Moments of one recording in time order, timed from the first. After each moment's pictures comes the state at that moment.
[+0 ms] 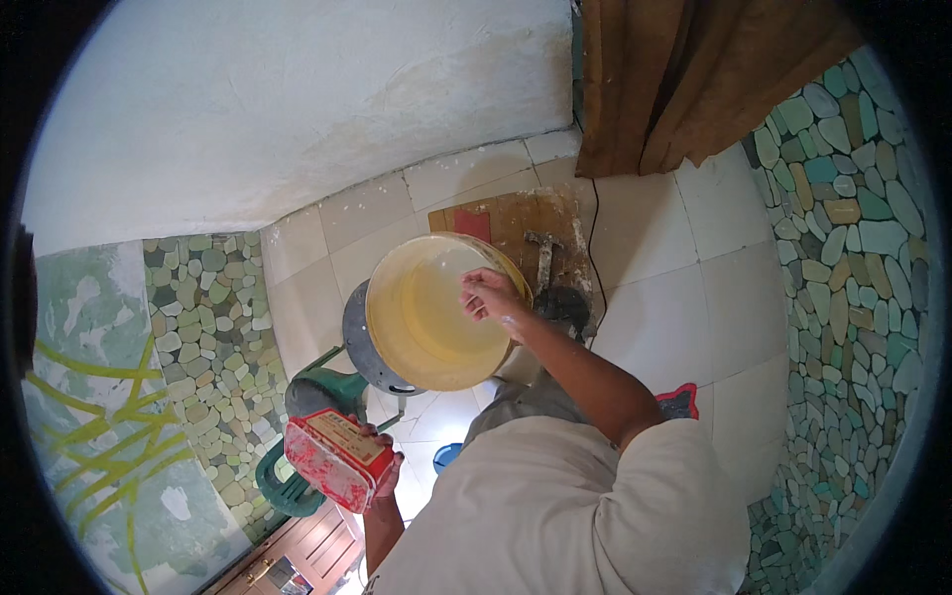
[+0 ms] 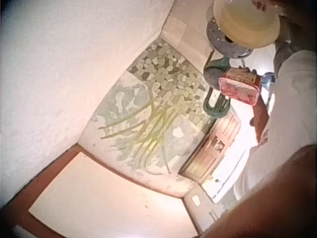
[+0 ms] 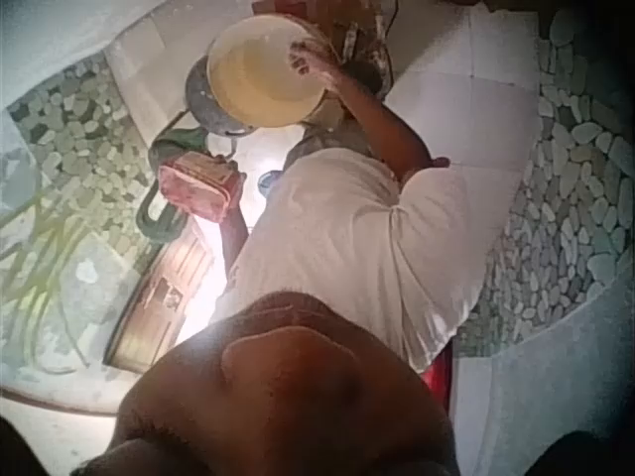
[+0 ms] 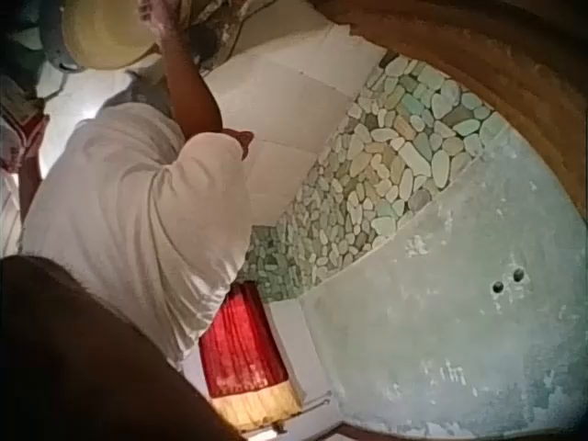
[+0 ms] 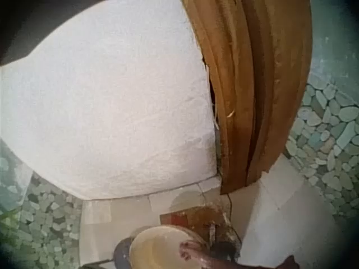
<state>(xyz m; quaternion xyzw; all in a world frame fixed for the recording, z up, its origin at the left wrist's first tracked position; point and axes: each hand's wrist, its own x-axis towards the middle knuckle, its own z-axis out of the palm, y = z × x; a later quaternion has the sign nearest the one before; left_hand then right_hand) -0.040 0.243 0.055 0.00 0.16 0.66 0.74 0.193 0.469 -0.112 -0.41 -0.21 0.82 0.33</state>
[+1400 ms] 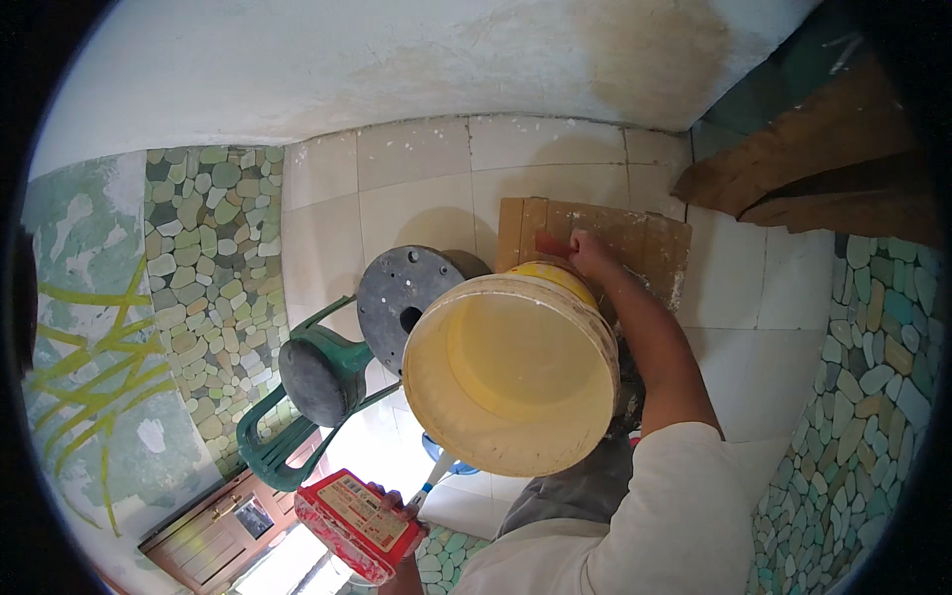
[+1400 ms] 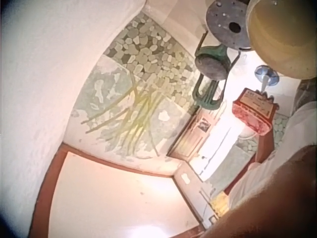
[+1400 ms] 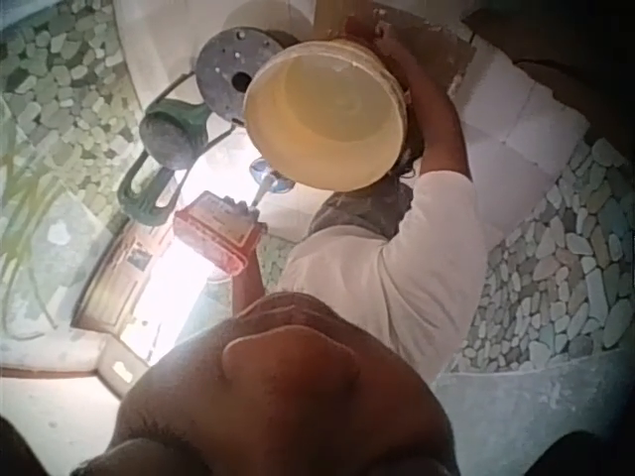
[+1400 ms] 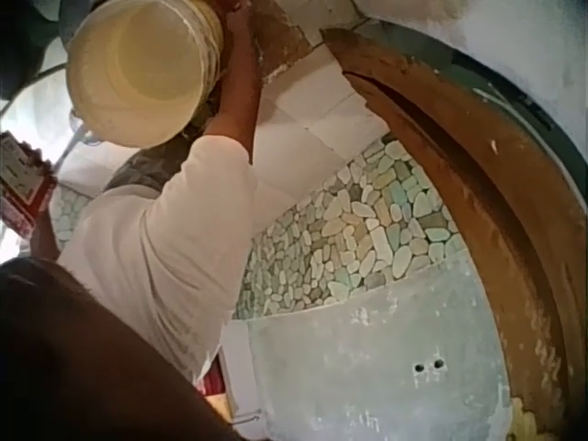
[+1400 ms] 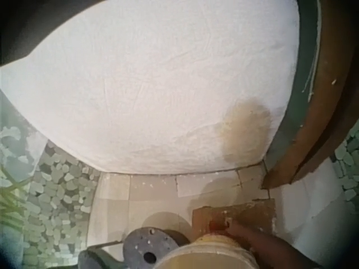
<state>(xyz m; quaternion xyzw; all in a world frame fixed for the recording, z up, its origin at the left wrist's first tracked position) -0.044 0.239 0.028 -0.10 0.25 0.75 0.60 0.153 0.629 -0.396 -0.55 -0.67 0.49 -0.01</state>
